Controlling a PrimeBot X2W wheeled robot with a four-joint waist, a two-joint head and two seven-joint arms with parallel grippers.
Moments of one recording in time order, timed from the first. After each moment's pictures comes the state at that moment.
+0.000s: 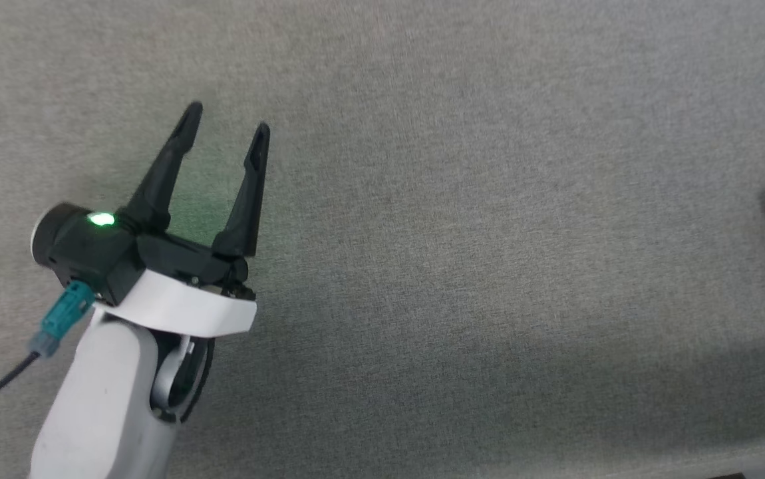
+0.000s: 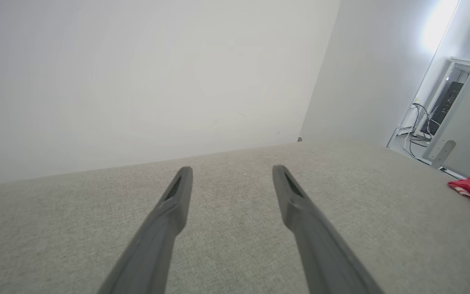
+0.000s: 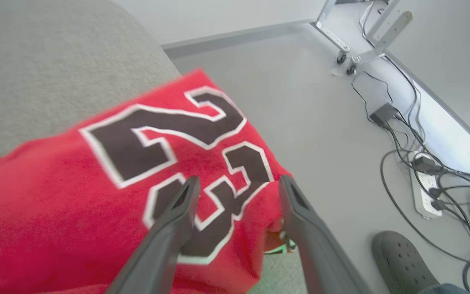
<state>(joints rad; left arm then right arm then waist) -0.41 0.27 -0.25 0.03 -0.32 -0.13 -0.26 -0.65 -0.60 -0.37 0.95 0.32 0.13 -0.01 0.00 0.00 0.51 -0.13</state>
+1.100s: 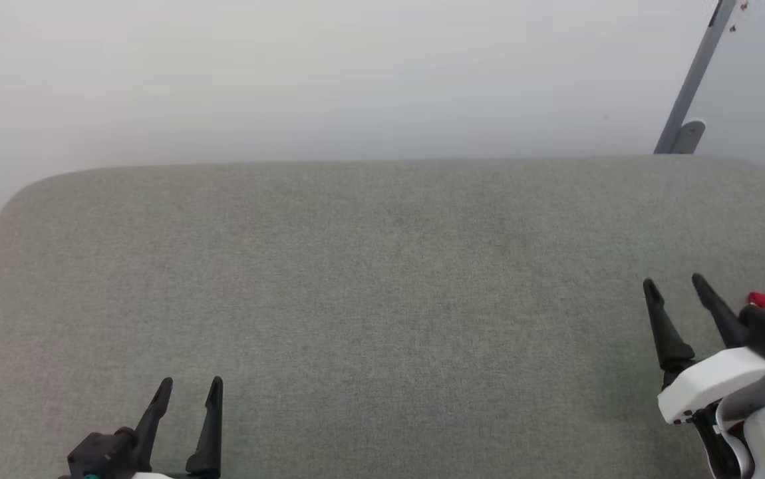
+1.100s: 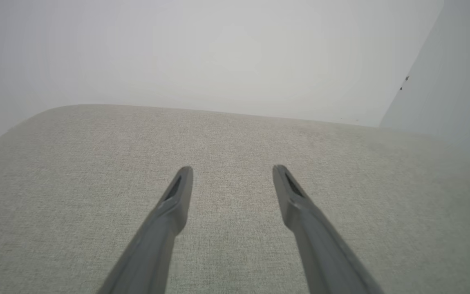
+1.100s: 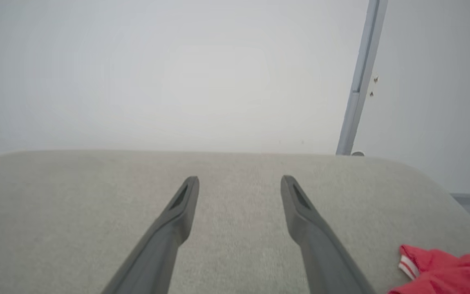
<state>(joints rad) 0.09 0.18 -0.08 0.22 -0.32 -0.13 -0.26 -0.25 -0.32 0.13 0.53 0.42 0.13 -0.26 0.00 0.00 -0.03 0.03</state>
